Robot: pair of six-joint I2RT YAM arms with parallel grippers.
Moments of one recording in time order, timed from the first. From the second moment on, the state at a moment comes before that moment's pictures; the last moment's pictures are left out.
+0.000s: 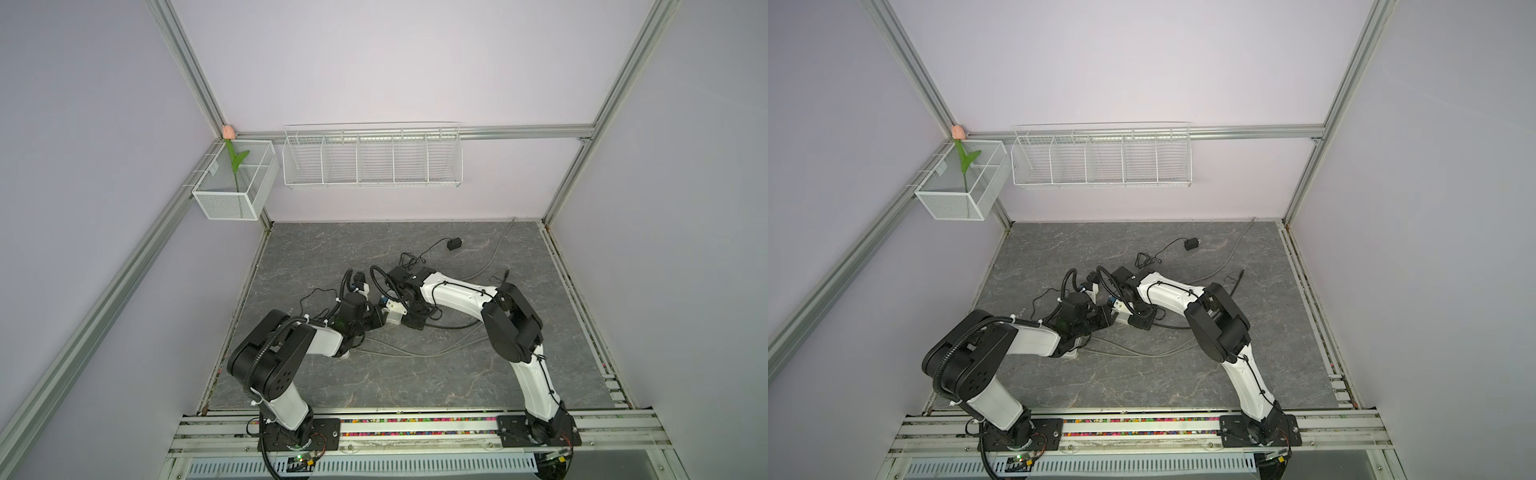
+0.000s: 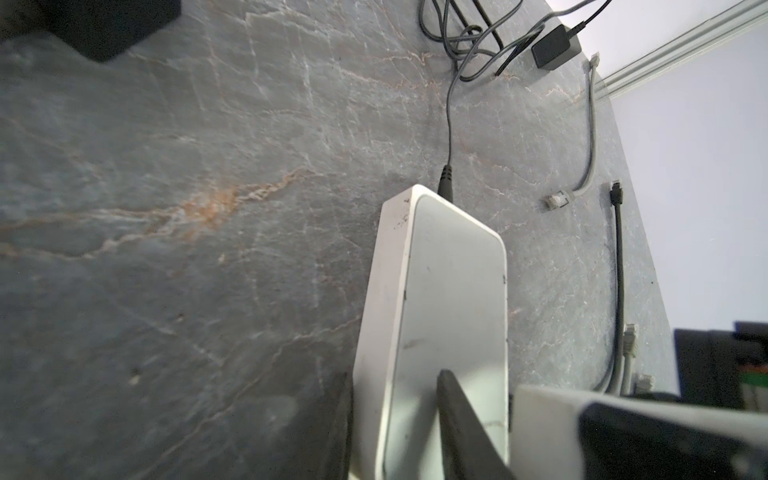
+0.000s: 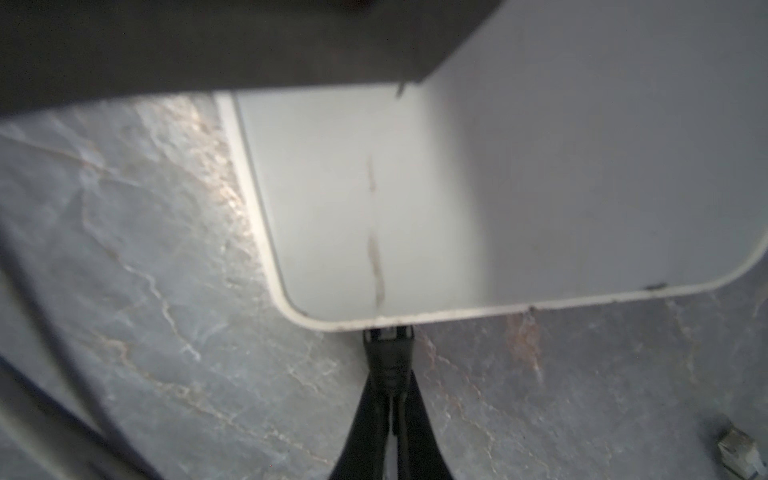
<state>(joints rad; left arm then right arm) -0.55 1.66 0.50 0.54 0.20 -0.72 0.85 2.16 1.64 -0.95 0.08 -0.41</state>
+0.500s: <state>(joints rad) -0.52 1.43 0.55 0.14 0.34 -0.64 0.87 1.89 1.27 -0.52 0.02 -0.40</state>
